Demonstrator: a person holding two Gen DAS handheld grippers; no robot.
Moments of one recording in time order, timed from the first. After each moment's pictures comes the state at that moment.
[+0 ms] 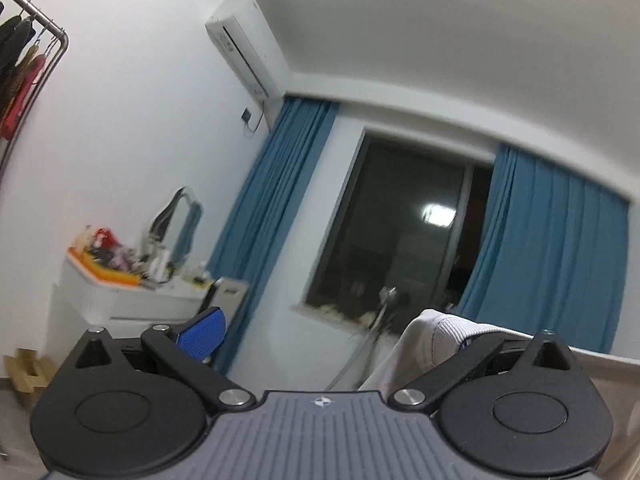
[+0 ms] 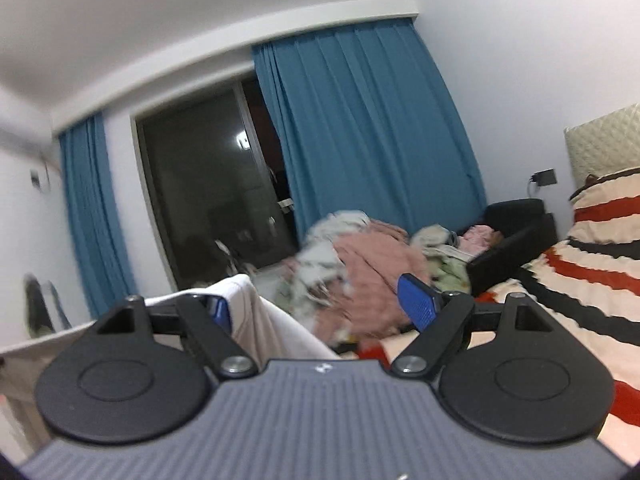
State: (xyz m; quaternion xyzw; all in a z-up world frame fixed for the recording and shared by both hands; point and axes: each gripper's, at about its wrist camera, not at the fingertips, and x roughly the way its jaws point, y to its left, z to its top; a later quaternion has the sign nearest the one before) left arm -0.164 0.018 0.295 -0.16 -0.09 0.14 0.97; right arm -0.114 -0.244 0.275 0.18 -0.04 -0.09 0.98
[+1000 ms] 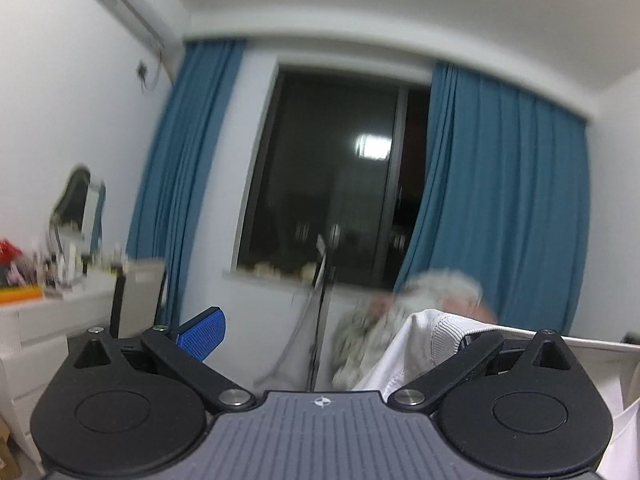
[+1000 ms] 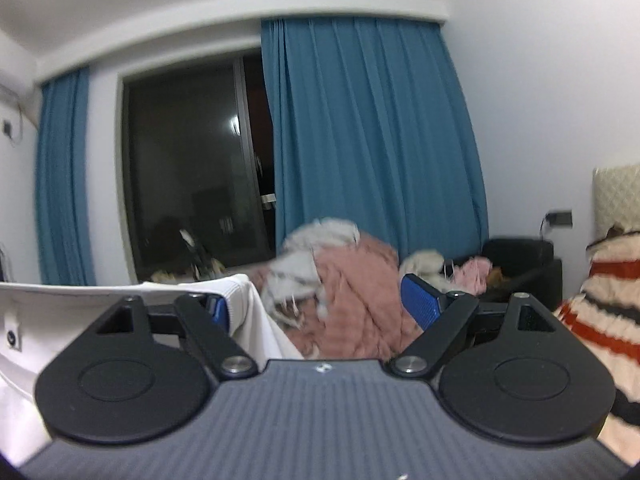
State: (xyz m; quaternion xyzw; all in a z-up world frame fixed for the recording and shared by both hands) left arm 0.177 0.008 0.281 -0.06 0.03 0.06 1.00; right arm 0.157 -0.303 0.258 0.09 -0.01 -0.13 0.99
